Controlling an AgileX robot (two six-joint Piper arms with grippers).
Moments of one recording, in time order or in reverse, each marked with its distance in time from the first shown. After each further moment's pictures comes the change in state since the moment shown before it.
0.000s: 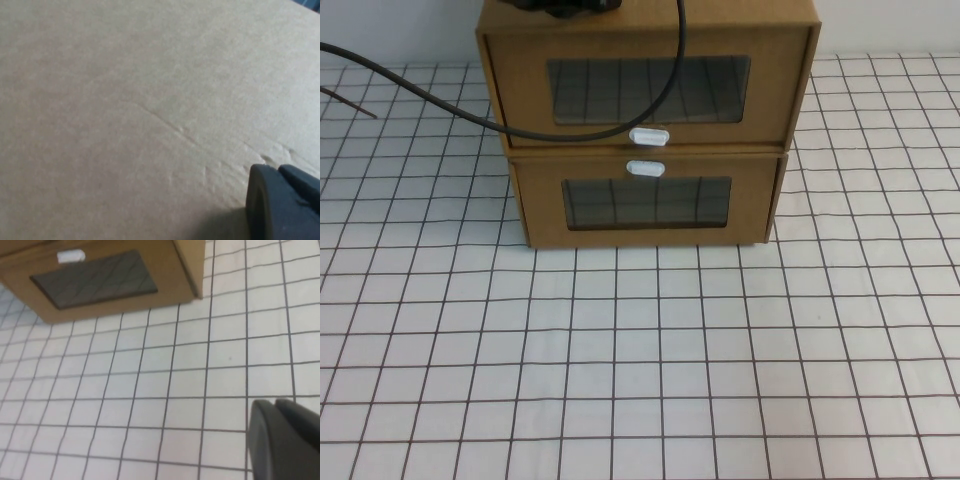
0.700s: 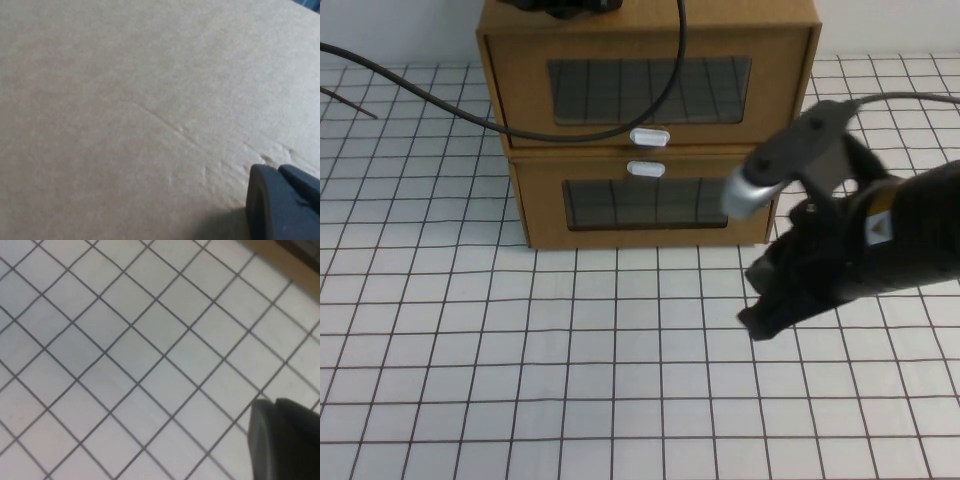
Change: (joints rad) right arm 0.636 0.778 -0.617 -0.508 0.079 0.088; left arm 0.000 0.000 0.000 0.000 0.000 0.000
